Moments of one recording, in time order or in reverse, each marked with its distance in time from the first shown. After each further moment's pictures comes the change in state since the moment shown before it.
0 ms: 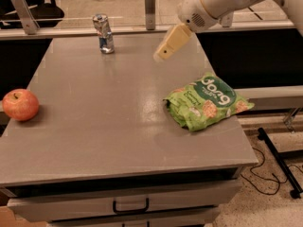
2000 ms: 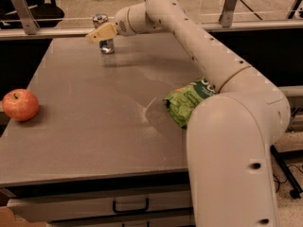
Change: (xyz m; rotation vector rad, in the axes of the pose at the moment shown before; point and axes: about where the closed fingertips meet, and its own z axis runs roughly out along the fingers) arm -0.127 -0.071 0.234 -0.003 -0.401 0.294
